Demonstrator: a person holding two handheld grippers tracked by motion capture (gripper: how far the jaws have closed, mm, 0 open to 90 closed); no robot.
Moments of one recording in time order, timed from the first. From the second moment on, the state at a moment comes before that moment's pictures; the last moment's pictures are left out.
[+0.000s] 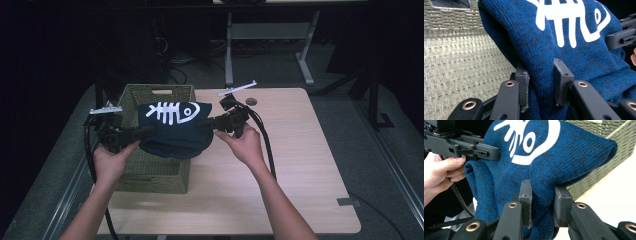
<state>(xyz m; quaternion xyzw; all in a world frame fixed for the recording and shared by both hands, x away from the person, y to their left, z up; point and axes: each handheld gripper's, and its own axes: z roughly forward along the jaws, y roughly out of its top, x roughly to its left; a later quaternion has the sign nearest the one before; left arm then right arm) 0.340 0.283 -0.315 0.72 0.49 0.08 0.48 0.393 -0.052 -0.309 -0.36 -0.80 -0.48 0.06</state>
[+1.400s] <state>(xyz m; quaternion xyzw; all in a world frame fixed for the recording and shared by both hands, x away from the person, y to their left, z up) 0.349 0.335 -0.334 0.70 0.54 0.10 0.46 0.411 0.009 -0.333 -0.35 -0.80 -0.48 0.07</state>
